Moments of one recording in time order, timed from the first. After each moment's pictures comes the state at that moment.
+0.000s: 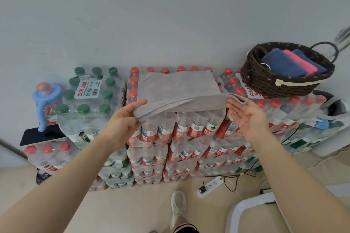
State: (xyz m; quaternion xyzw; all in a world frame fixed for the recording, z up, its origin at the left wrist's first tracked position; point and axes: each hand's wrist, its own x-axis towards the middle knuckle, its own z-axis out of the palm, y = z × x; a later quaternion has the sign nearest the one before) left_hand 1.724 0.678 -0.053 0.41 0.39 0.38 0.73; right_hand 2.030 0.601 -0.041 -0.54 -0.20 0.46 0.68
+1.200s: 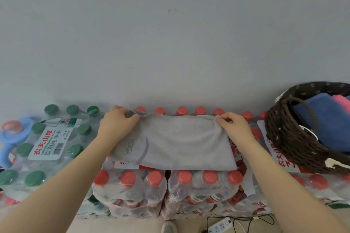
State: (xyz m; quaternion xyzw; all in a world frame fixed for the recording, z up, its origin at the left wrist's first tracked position) left_hand 1.803 0.883 -0.063 0.65 0.71 0.15 0.24; right_hand 2.101 0.820 -0.079 -0.76 -0.45 0.30 0.37
